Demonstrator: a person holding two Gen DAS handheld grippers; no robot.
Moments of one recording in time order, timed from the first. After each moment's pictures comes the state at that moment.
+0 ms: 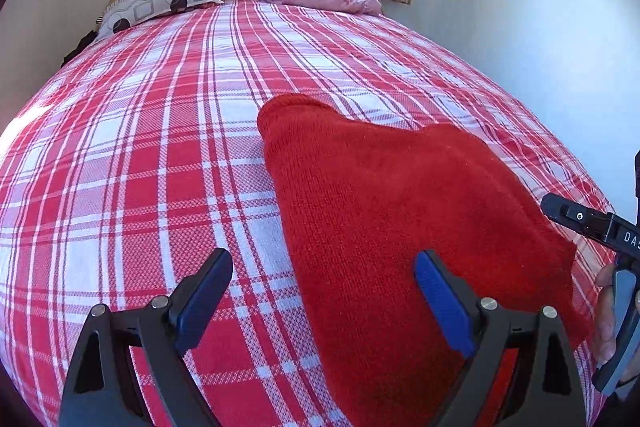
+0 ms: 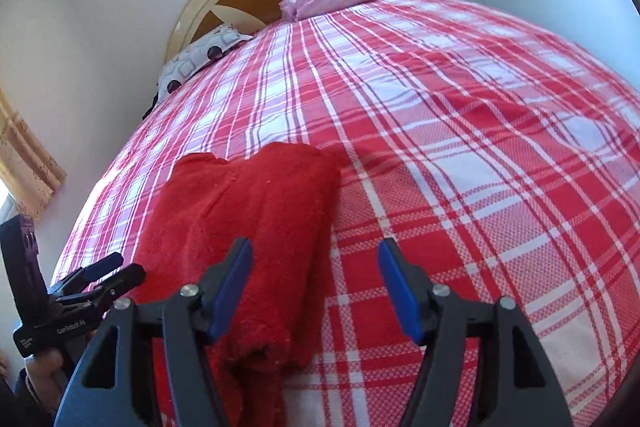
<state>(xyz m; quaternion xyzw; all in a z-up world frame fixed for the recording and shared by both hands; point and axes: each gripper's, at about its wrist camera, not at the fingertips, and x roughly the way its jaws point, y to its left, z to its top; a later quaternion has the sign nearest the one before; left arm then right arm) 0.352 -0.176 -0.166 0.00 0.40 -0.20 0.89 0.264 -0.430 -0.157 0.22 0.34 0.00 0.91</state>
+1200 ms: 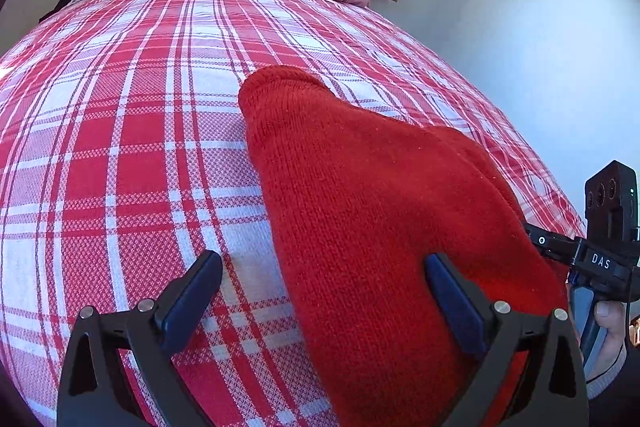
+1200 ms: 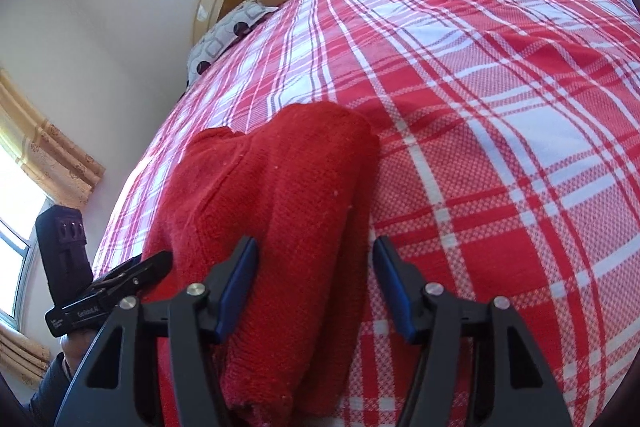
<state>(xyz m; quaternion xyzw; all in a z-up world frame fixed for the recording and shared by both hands) 0.382 -0.173 -0.191 -0.06 0.43 -0.26 0.86 0.303 -0.429 -0.195 0.27 0.37 0.10 0.88</state>
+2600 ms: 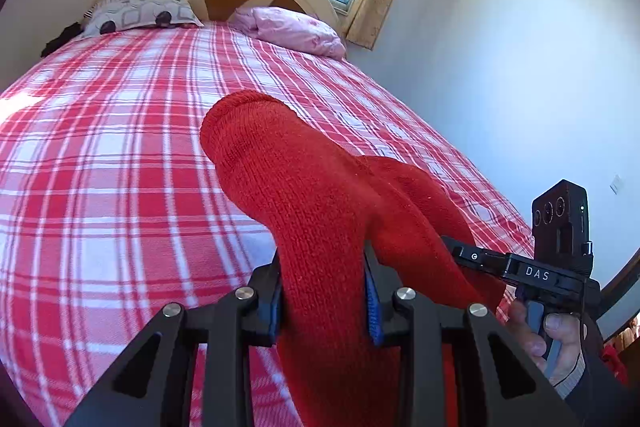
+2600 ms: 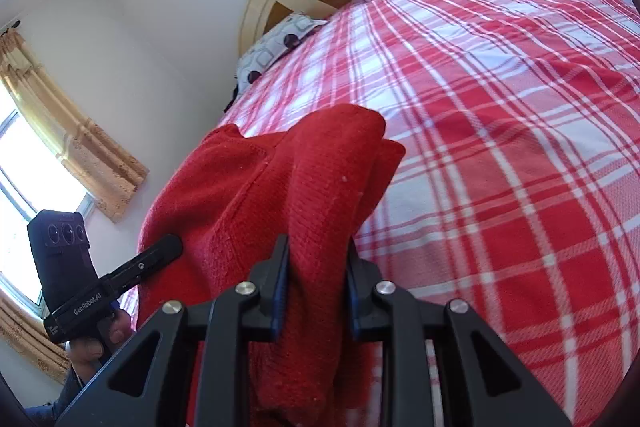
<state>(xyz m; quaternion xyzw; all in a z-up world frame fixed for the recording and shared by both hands) 0.305 -0.118 -0.111 -0.09 0.35 -0.28 0.89 0.268 -0.372 -0.147 0.28 0.32 0.17 0.89</state>
